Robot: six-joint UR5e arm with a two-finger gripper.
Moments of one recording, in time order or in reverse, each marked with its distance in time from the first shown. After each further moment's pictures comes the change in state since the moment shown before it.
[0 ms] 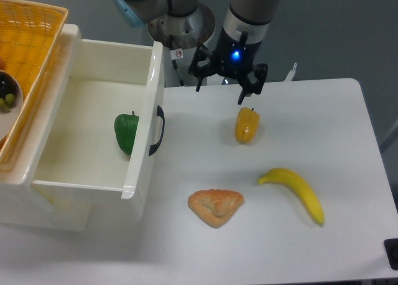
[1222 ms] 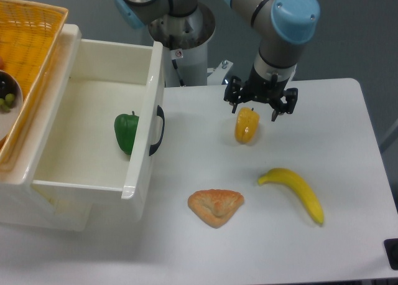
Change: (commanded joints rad) arm -0.017 -0.152 -0.031 0.120 0.231 -0.006
